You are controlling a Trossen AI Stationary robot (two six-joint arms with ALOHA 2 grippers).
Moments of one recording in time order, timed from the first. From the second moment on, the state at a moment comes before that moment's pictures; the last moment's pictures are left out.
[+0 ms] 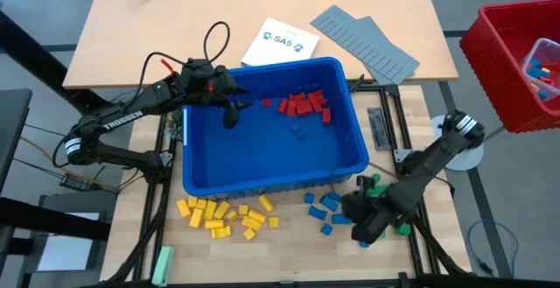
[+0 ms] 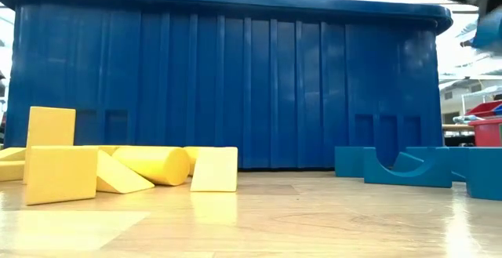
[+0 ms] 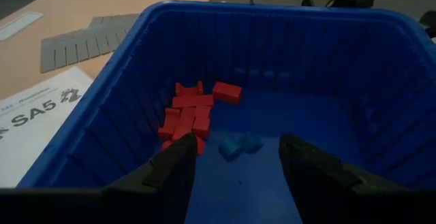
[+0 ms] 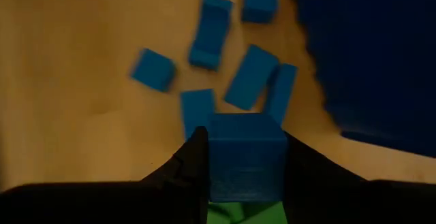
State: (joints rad) left arm 0.49 1.19 1.20 -0.49 0.14 0.12; right arm 0.74 1.47 1.15 -1.02 0.35 0.87
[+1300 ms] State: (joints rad) left arm 0.49 1.19 1.21 -0.49 0.14 0.13; right arm 0.69 1.30 1.35 -0.96 0.83 0.44
